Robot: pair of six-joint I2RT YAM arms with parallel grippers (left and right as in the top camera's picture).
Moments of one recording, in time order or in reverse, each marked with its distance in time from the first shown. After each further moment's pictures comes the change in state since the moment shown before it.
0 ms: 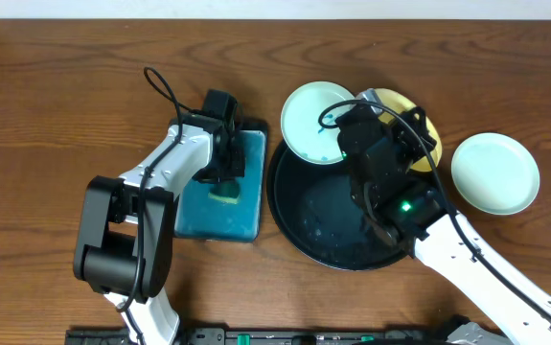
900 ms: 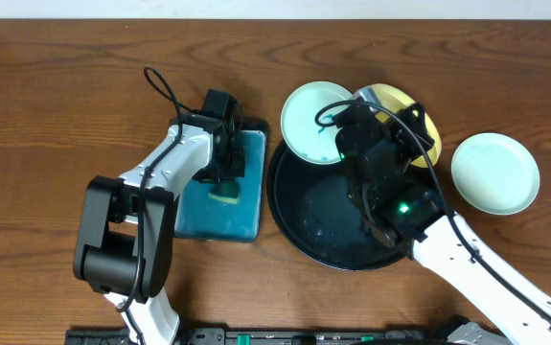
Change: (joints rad) left arm 0.000 0.000 0.000 0.000 0.000 0.000; right arm 0.011 0.000 0.000 0.042 0.028 0.011
